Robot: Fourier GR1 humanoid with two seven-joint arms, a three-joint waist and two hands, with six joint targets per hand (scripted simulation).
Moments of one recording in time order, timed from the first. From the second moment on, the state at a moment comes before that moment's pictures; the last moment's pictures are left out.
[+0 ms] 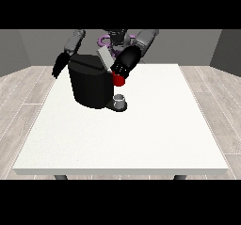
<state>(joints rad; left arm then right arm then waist) -1.28 0.49 0.07 -0.63 -0.84 -0.32 -0.16 -0.48 -0.09 -0.06 -1.28 0.16 -0.19 0.02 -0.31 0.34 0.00</state>
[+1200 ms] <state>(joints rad) -1.30 0.52 0.08 -0.65 -0.88 -0.23 -0.28 -0.51 -0.09 -0.06 -1.27 0.19 -0.21 0.02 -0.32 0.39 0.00</state>
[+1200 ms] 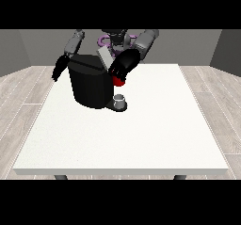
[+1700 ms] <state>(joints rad) -1.30 0.55 0.08 -0.64 -0.91 -0.21 -0.29 -0.51 -0.08 -0.04 -1.31 0.20 -0.21 0.05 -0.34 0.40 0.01</state>
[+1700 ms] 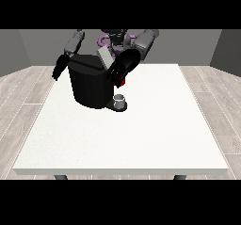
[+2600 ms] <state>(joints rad) -1.07 0.34 0.12 -0.65 -0.82 -0.23 -0.26 -0.28 -0.07 -0.07 -1.21 0.16 -0.19 -0.04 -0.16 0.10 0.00</state>
